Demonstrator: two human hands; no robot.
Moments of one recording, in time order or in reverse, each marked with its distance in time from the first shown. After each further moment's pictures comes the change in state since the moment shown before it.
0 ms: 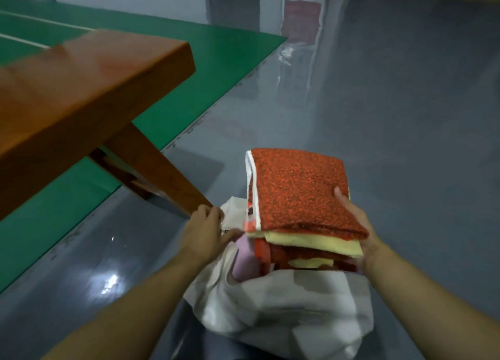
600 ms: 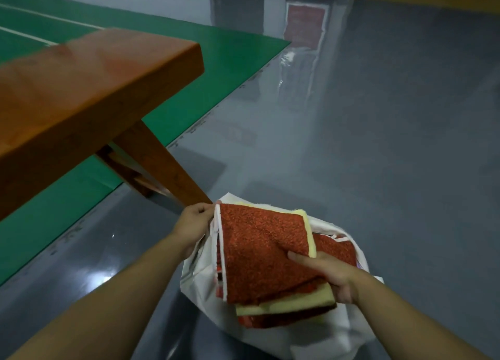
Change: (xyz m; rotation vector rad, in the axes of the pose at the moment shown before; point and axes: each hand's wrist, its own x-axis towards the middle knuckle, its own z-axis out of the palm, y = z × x) left_hand 0.010 -0.005 -0.026 -1.049 -0.052 -0.430; right_hand -0.006 0.058 -0.020 -0.515 0.009 0.366
